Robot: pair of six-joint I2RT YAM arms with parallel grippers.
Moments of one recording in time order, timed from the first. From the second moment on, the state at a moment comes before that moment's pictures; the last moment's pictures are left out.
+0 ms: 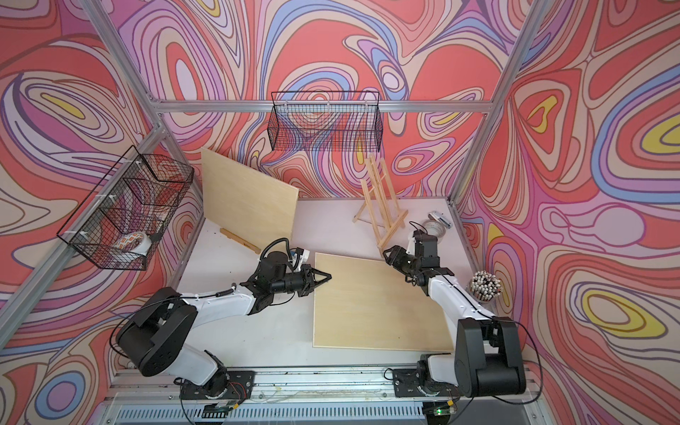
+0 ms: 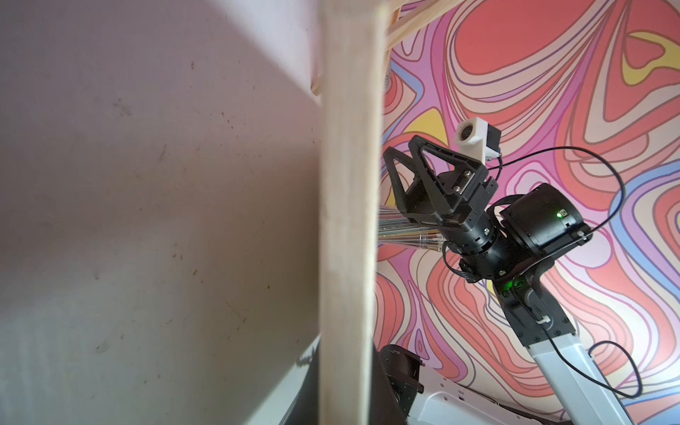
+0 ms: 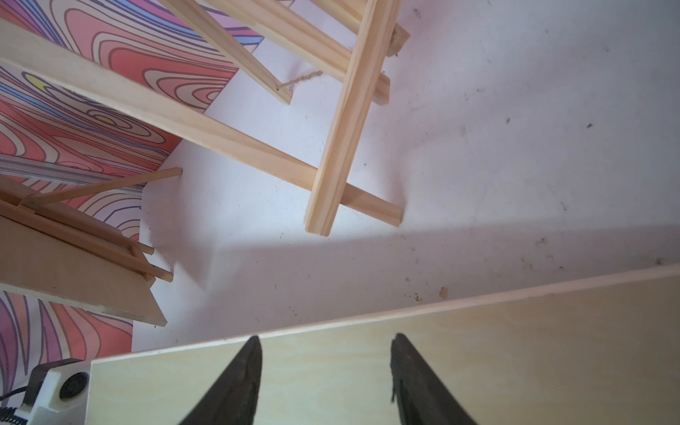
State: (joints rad) left arm -0.63 1.57 0.64 0.50 0.59 -1.25; right arm 0.02 1.33 0.72 -0.10 -0.38 0.60
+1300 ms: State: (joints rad) left arm -0.57 1.75 0.61 0.45 0.56 -1.18; right arm 0.02 1.31 0.70 -0.09 -0.36 0.60
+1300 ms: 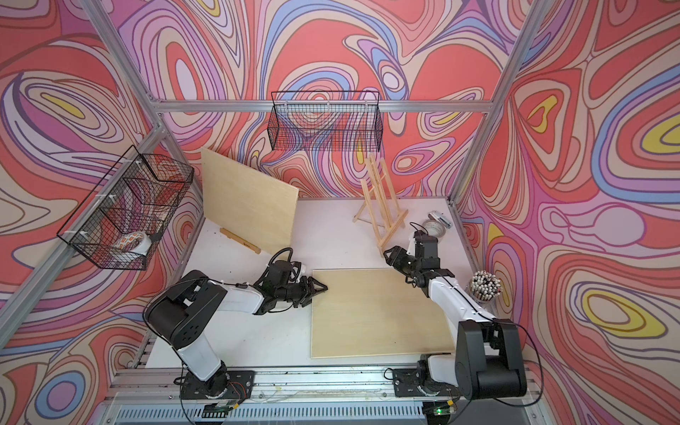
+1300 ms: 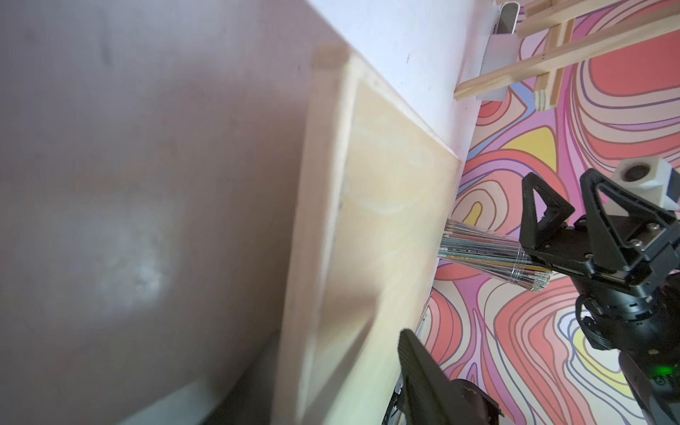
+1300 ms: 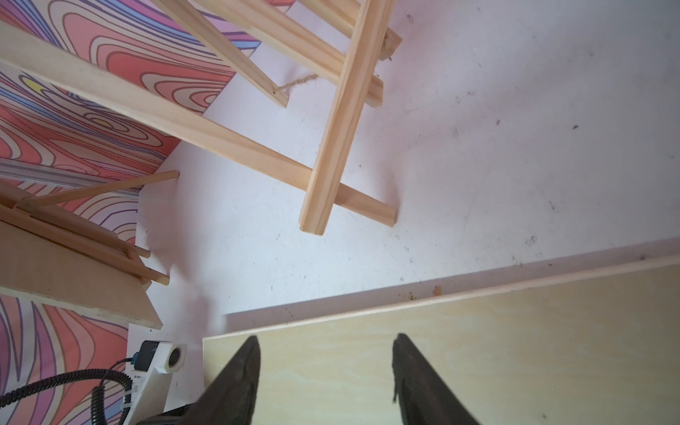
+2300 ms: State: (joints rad) left arm -0.69 1.38 0.90 -0.33 0.40 -0.80; right arm 0.02 1.21 0.66 -0.06 -0.32 0.60
